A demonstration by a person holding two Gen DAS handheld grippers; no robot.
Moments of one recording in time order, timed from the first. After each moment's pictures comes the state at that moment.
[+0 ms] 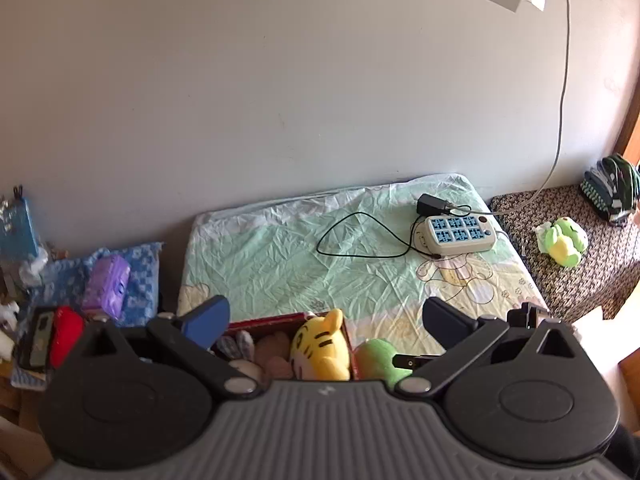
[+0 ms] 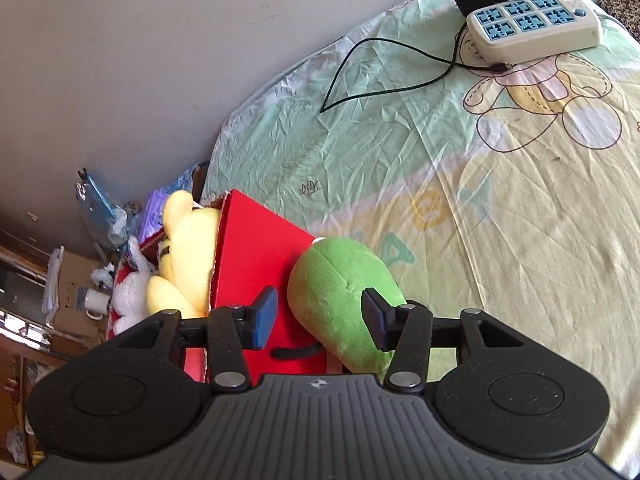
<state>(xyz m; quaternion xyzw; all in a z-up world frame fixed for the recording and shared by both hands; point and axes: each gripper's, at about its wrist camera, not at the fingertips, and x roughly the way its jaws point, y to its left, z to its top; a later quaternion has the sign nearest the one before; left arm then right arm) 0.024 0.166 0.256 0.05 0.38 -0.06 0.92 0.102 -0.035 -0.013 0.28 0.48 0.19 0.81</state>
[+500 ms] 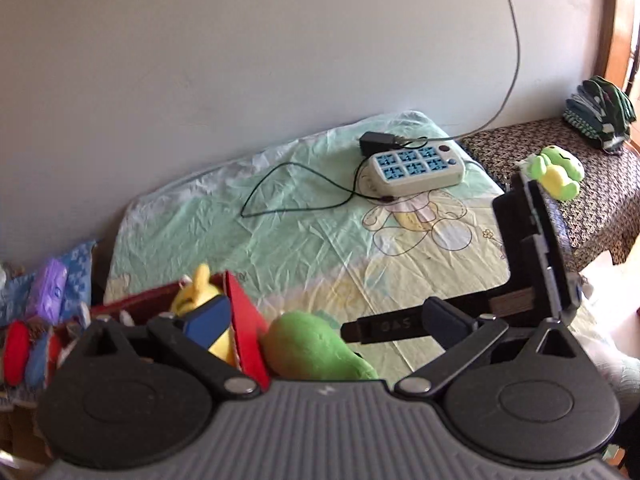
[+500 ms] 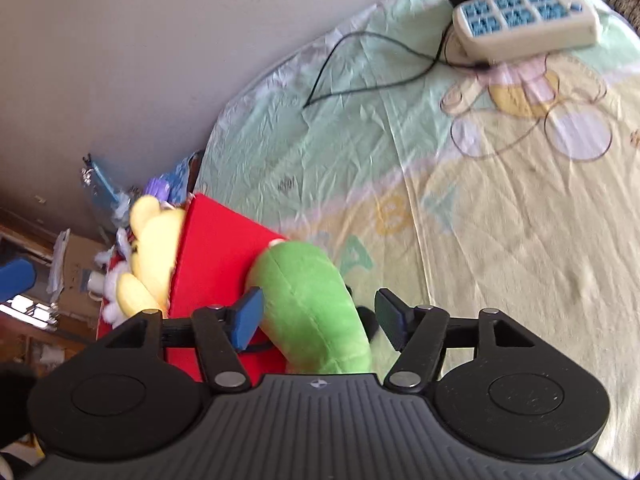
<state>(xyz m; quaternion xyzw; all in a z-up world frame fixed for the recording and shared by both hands) 0.038 0.055 0.107 0.11 0.40 -0.09 0.91 0.119 -0.083 -0.038 0.25 0.50 0.22 0.80</state>
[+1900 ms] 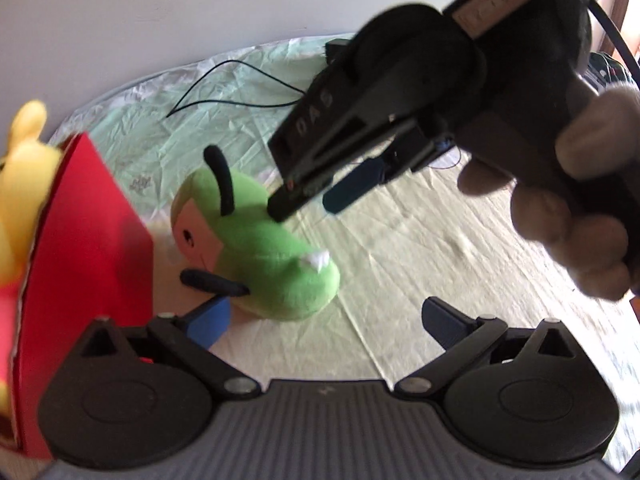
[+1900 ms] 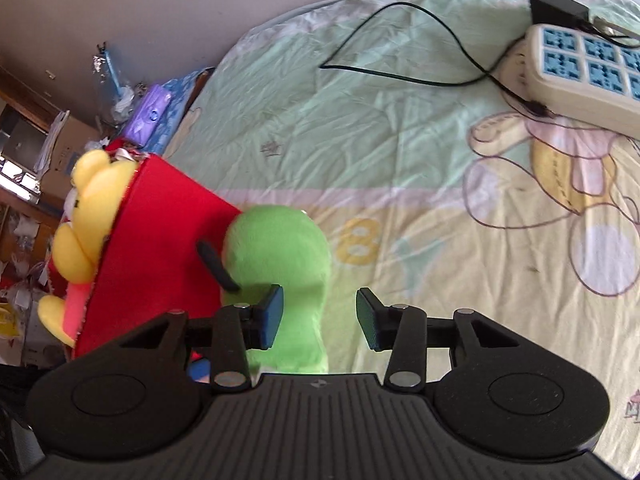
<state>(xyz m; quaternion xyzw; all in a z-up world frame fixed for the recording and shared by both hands) 0.056 0.015 -0.026 0.08 0.45 -0.11 0.88 0.189 -0.082 -0.051 0.10 0.55 0.31 0.77</state>
